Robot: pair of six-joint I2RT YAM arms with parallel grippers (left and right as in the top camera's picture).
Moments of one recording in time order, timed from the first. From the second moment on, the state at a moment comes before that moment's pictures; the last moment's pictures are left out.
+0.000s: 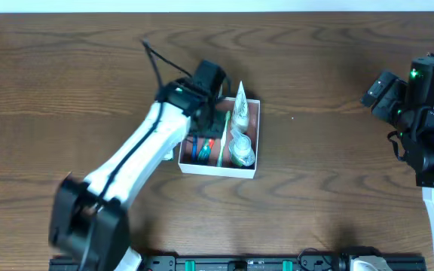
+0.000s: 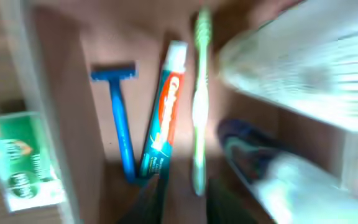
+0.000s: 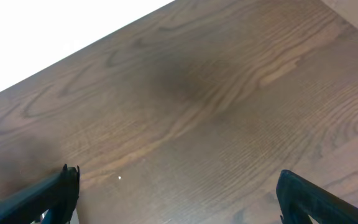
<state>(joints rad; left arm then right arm) -0.50 1.69 1.39 -0.96 0.07 -0.32 0.05 1.18 1.46 -1.06 0.33 0.52</state>
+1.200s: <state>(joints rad) -0.16 1.93 1.33 -1.03 0.02 -0.11 0.05 1.18 1.46 -1.06 0.33 0.52</state>
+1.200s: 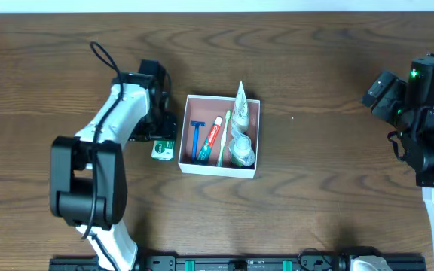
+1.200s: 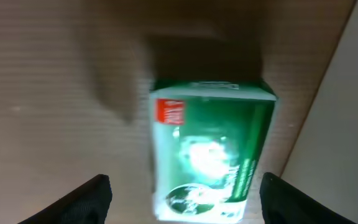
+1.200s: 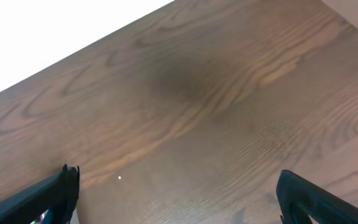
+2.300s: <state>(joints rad) -0.19 1.67 1.42 -1.12 0.05 -0.07 0.05 1.18 1.46 -1.06 0.33 0.52</state>
